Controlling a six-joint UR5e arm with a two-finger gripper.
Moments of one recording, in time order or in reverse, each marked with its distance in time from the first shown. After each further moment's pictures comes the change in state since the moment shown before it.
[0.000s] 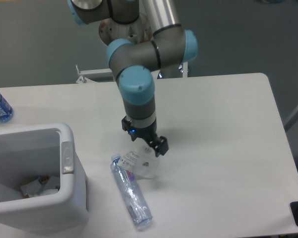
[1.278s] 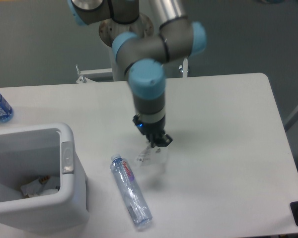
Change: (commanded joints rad) arm 0.156 0.127 0.374 -0.397 -0.268 -0.058
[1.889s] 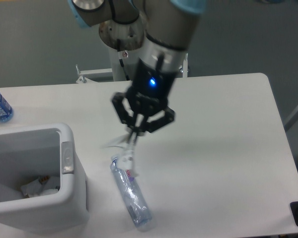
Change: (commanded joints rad) arm -0.129 0.071 0.113 0.249 -0.331 -0.801
